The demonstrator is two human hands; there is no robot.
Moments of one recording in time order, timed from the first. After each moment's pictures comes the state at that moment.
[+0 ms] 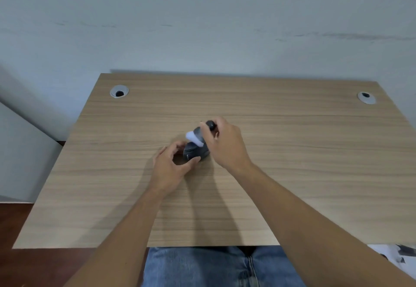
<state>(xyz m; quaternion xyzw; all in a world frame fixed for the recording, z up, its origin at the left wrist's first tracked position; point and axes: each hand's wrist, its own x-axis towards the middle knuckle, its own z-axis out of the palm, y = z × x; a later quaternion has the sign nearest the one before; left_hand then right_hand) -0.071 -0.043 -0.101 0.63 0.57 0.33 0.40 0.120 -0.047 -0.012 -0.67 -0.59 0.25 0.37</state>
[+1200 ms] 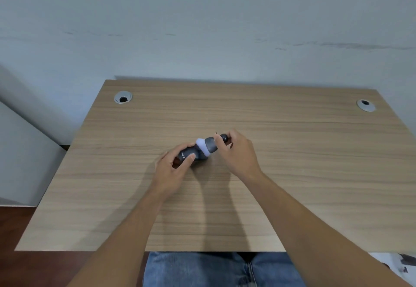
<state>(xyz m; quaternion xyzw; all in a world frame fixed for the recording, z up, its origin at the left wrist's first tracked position) -0.068 -0.049 -0.083 0.62 0.53 0.37 0.43 0.147 -0.051 -0.034 -0.73 -0.53 0.26 0.36</state>
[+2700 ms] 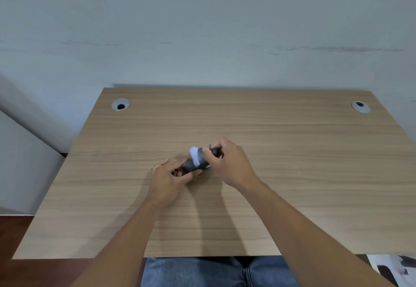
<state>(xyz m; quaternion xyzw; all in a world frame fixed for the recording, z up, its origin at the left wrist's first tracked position) -0.058 -0.058 -0.079 0.65 0.57 0.33 0.38 0.141 -0.071 -0.015 -0.68 -0.57 0.31 0.33</state>
